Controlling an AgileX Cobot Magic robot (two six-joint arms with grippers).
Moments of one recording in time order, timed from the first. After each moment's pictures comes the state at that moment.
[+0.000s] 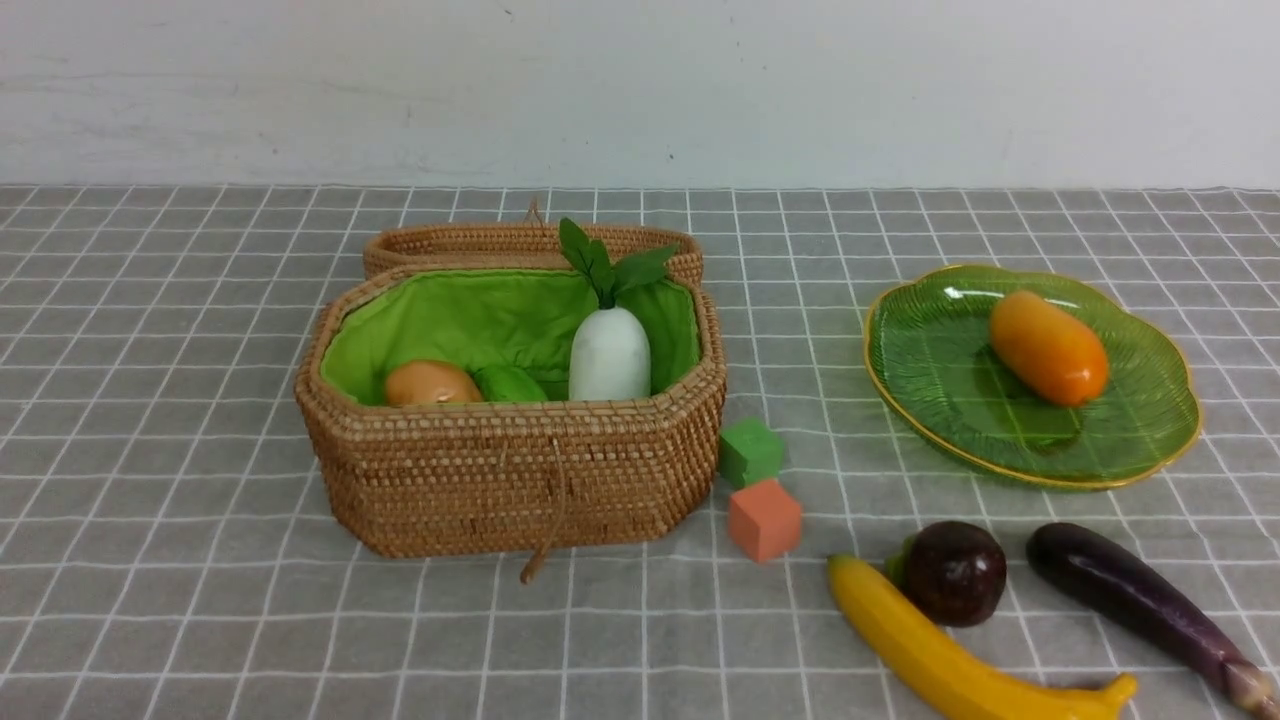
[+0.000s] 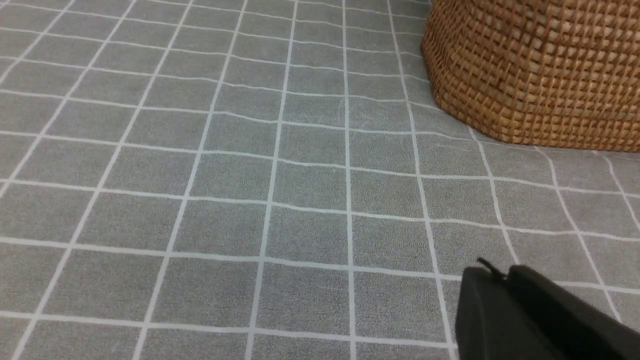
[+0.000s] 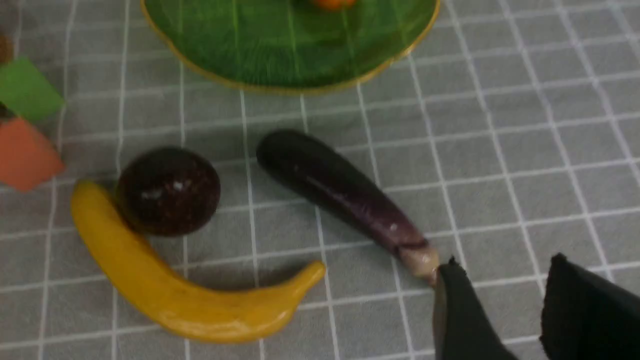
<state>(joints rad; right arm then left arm) 0.03 0.87 -0.74 -0.07 0.81 0.19 -0.03 -0.01 0.03 0.01 0.39 -0.18</state>
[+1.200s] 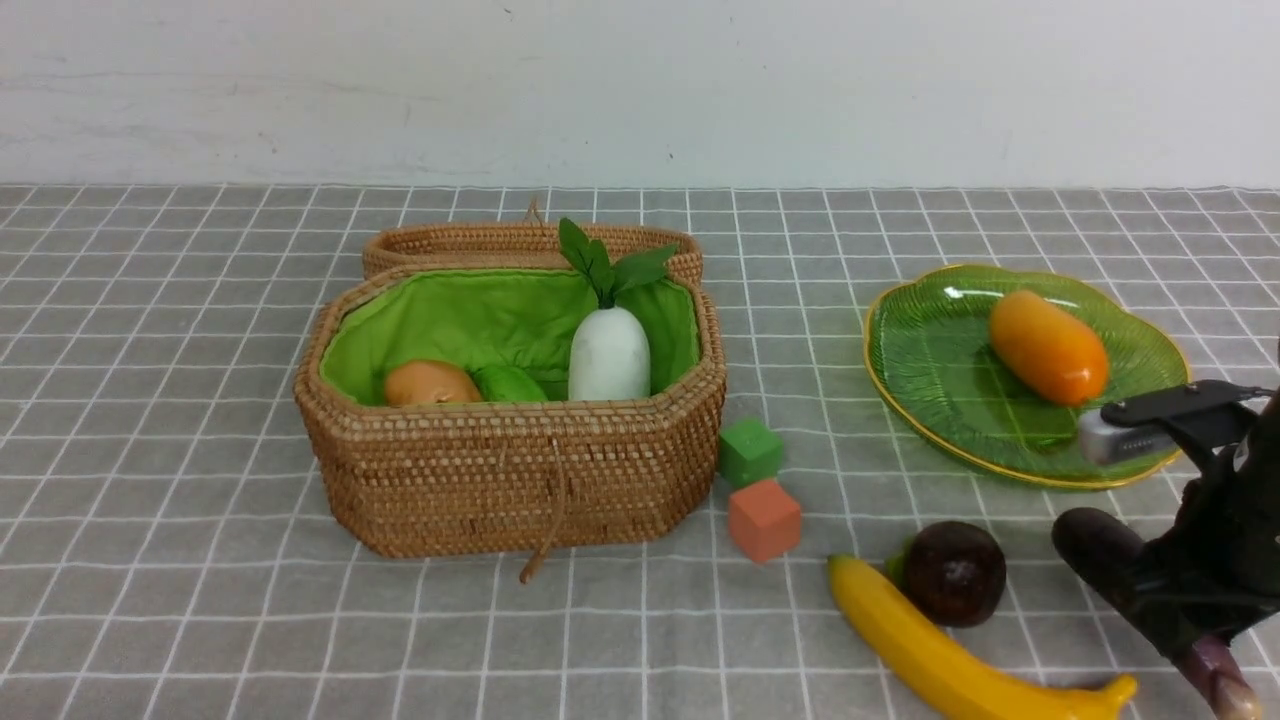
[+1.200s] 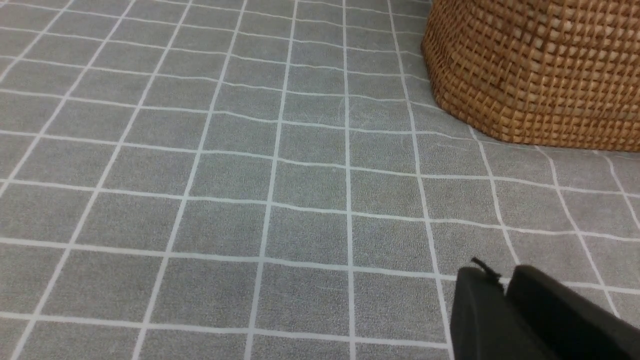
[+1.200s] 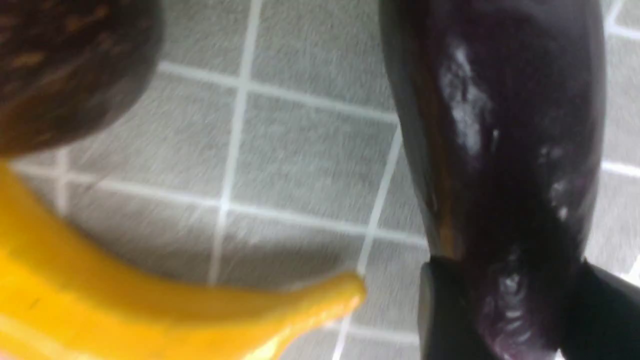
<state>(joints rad) 0.04 1.64 -0.99 0.01 0.86 -0.18 -0.03 -0.01 0.03 0.01 0.39 -0.18</state>
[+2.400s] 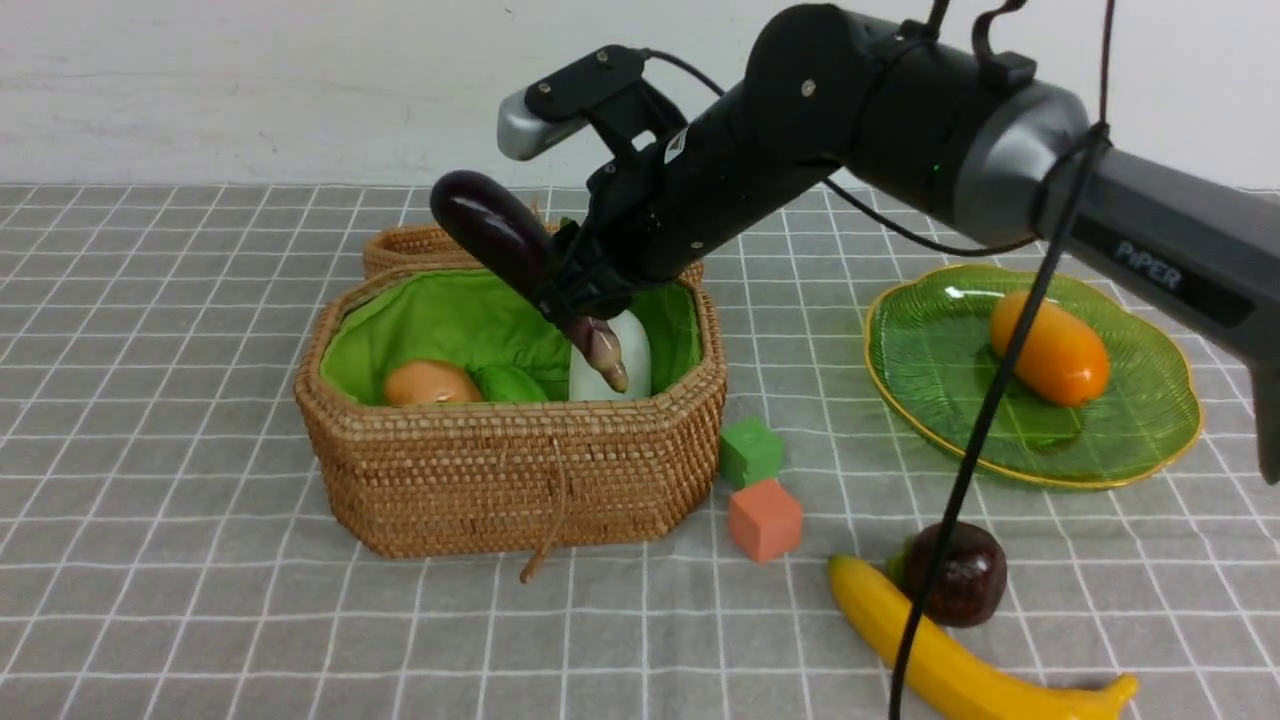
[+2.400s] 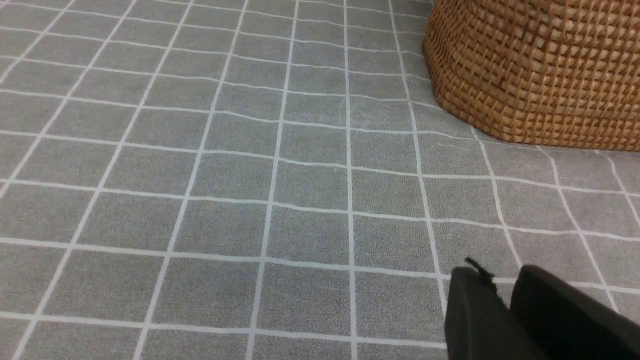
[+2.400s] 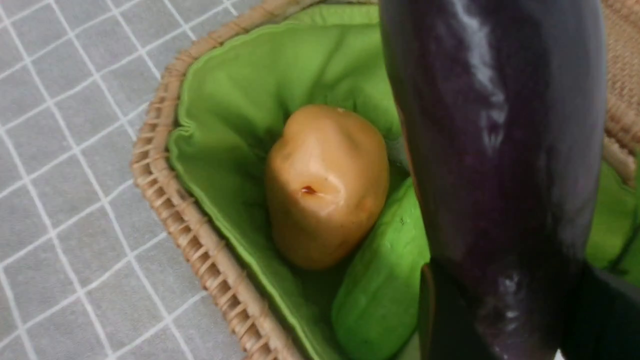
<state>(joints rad) 0.56 2.13 -2.02 0.42 0.80 -0.54 -0.03 -0.01 0.03 0.02 0.39 -0.18</state>
